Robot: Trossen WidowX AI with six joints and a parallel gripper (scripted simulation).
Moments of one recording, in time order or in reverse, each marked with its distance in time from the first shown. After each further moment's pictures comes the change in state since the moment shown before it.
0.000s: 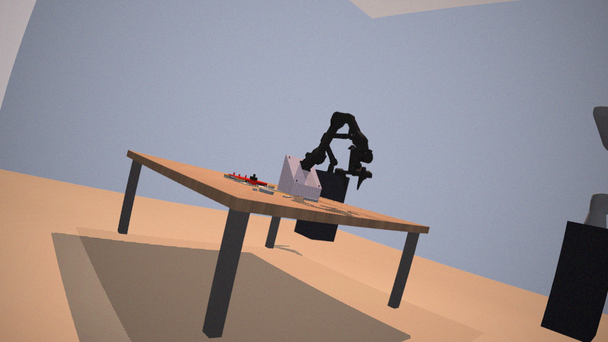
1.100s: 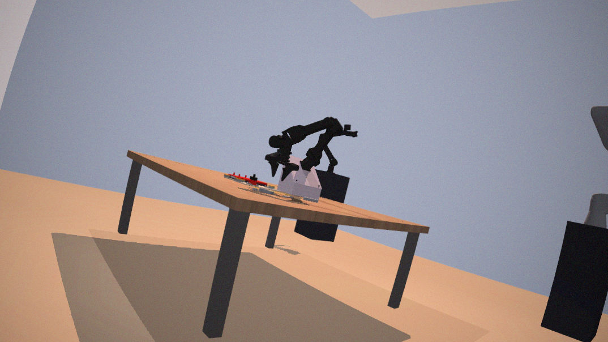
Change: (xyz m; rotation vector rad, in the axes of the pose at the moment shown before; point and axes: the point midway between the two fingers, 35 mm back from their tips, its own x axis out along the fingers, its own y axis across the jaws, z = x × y) arm -0.029 -0.376 0.024 0.717 -0.067 -0.180
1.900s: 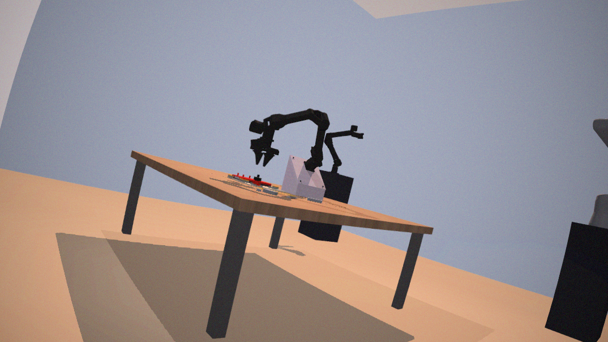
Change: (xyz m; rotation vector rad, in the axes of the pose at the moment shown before) arm -0.023 -0.155 0.011 0.180 -0.122 0.130
